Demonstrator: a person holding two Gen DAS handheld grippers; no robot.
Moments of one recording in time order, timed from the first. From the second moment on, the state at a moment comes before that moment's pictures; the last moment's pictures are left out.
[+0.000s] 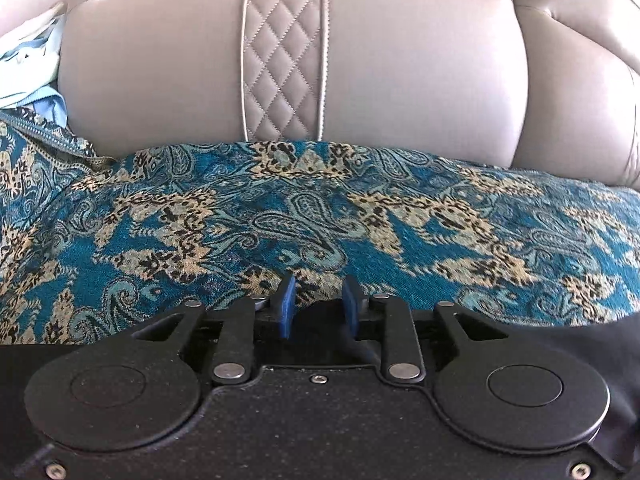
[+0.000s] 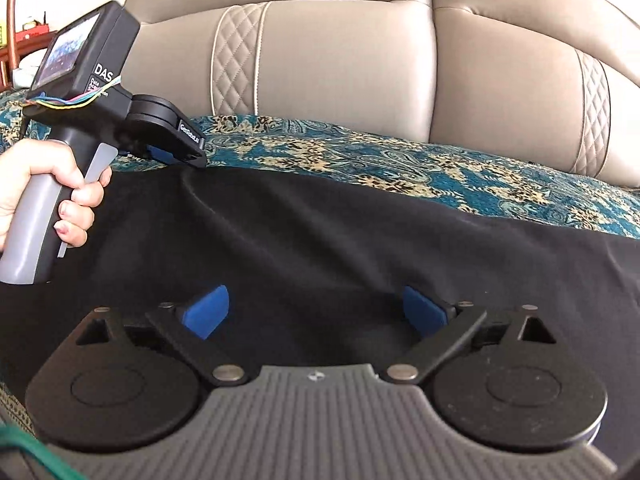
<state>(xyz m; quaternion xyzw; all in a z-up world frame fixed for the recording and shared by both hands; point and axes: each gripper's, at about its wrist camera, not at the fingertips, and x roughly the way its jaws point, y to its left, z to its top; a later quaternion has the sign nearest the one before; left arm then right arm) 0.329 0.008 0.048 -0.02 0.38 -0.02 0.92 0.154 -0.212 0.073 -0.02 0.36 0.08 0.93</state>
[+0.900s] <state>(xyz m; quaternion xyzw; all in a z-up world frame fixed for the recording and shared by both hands) 0.133 0.201 0.056 -0.05 0.35 0.23 0.91 0.112 -0.164 0.085 -0.04 0.26 0.16 0.95</state>
